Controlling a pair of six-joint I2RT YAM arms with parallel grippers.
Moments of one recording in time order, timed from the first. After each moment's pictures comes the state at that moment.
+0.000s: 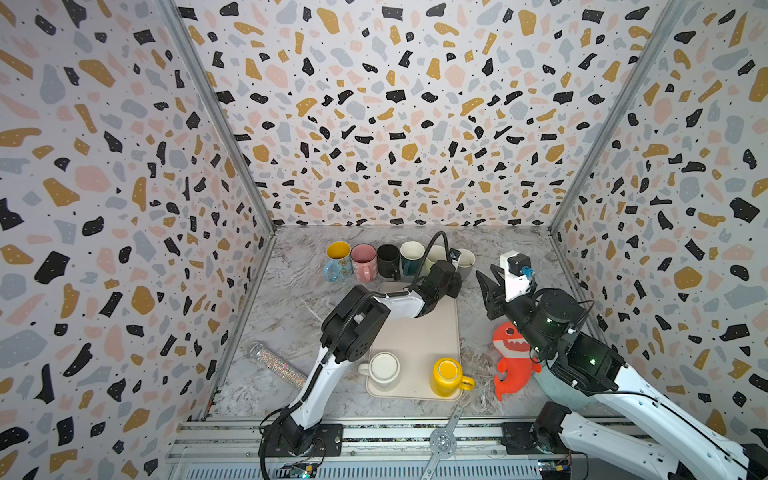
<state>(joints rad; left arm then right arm) -0.80 2.28 1.55 0.27 -0.13 -0.14 0.83 0.79 0.91 -0.19 0.38 0.01</state>
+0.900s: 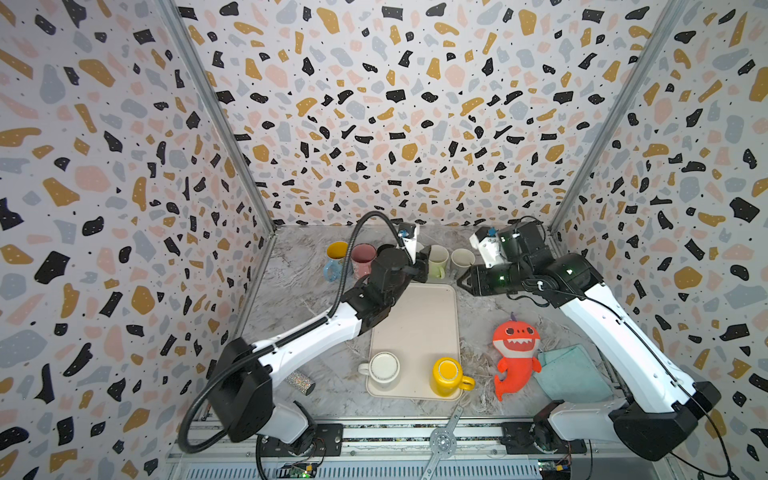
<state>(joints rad) -0.76 1.40 1.10 0.17 -0.29 -0.19 0.58 1.33 1.57 -1.15 -0.33 0.40</state>
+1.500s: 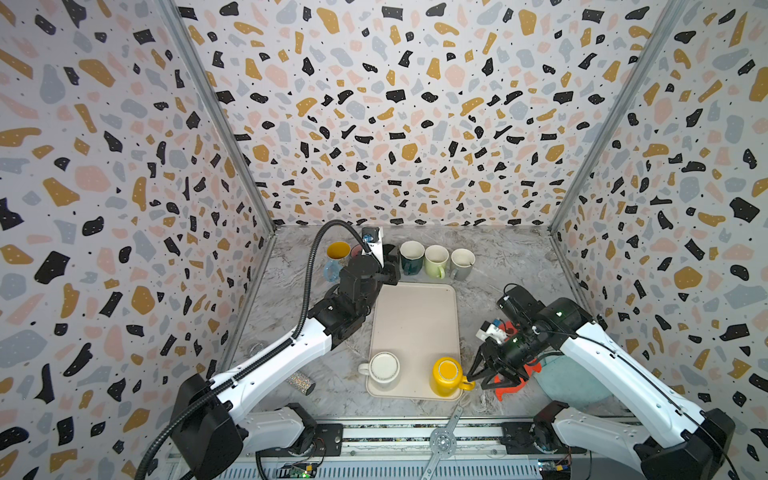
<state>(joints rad) -0.69 1.23 0.99 0.07 -0.40 -0.20 0.58 1.08 1.01 -1.40 -0.84 0.70</state>
